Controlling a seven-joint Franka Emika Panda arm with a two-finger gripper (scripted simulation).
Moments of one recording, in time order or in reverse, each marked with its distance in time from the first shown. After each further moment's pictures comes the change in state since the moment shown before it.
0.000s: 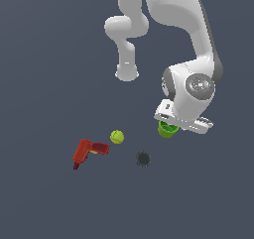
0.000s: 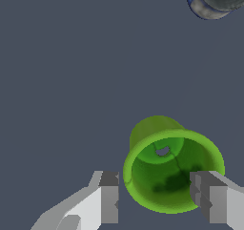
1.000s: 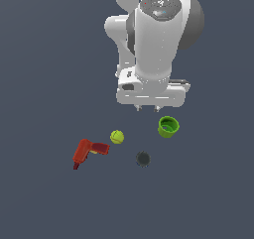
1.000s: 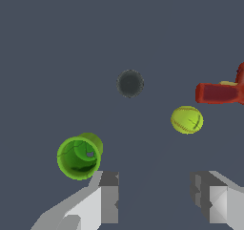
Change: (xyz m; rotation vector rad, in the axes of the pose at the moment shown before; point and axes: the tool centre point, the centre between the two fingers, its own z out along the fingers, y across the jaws) arm 0.041 0.118 -0.162 -0.036 0.170 -0.311
